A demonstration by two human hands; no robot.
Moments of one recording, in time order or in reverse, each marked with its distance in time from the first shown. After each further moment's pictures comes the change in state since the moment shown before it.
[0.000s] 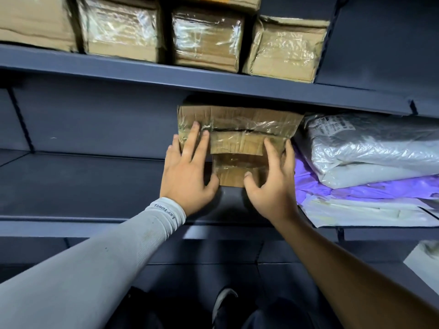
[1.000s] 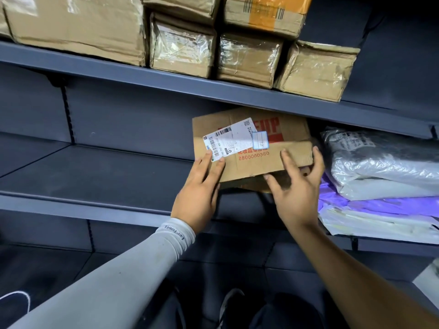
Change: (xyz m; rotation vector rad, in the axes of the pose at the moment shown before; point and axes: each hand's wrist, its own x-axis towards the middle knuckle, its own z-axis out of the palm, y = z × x) left_hand -0.053 -0.033 -0.011 -0.262 0.050 -0.027; right_hand -0.006 -0.034 -0.009 -0.063 0.060 -0.023
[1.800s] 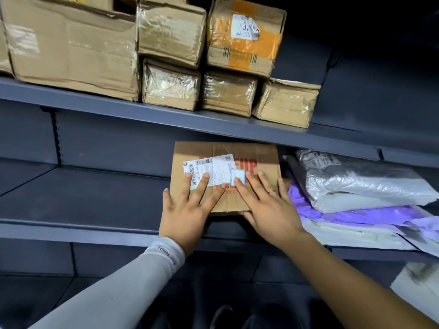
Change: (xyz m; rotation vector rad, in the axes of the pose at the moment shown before) left_hand -0.004 0.030 -0.029 0.596 -0.139 0.114; right_hand 0.009 -0.015 -0.027 -0.700 -0.407 -0.495
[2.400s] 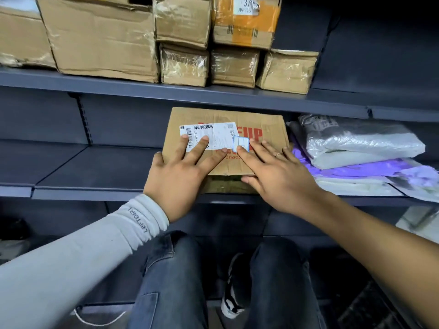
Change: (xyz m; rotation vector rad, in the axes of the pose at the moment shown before) left_hand -0.047 -0.042 -0.153 0.035 -0.150 0.113; right_hand -0.027 -0.045 -0.157 0.199 -0.337 0.015
